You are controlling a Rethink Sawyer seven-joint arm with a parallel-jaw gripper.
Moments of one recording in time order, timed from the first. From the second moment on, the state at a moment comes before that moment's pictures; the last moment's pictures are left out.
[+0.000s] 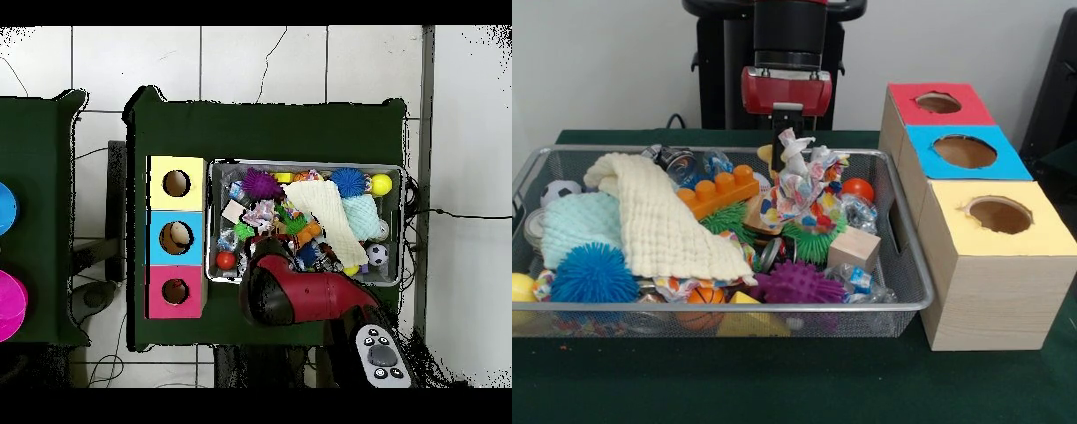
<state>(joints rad) -0.38 -0.74 0.08 1.97 -0.44 -0.08 1.71</state>
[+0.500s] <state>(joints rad) -0.38 -0.75 0.08 1.95 -0.41 -0.07 1.71</state>
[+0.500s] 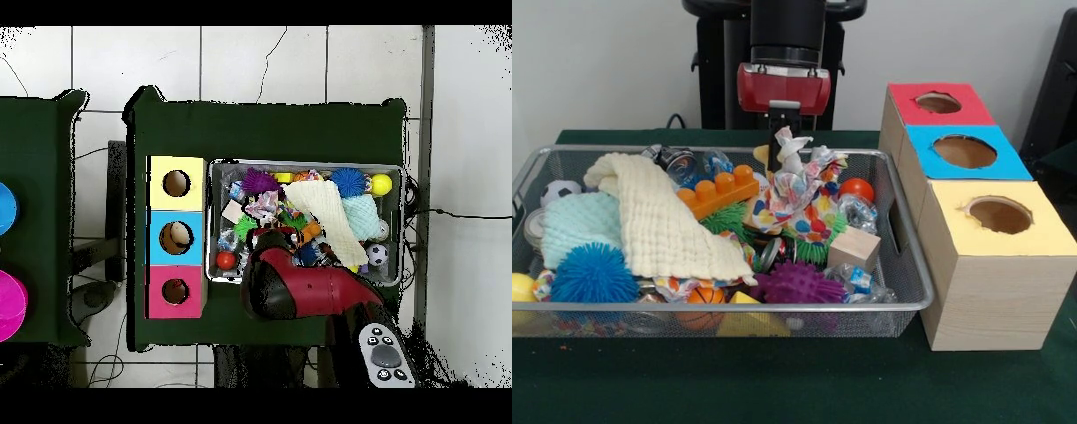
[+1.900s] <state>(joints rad) -0.37 -0.73 0.05 1.95 -0.35 -0.06 1.71</state>
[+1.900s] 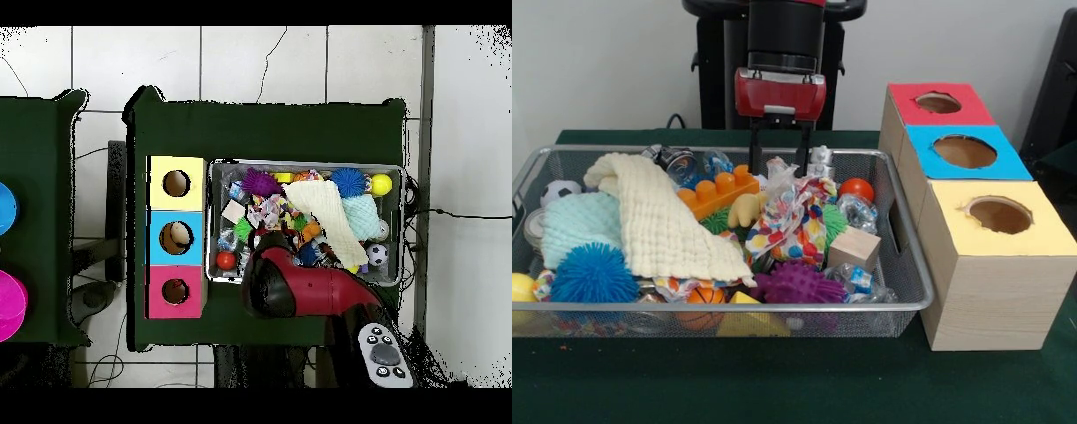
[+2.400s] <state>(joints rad) -0.37 -0.63 0.00 1.92 -0.41 -0.10 1.71</state>
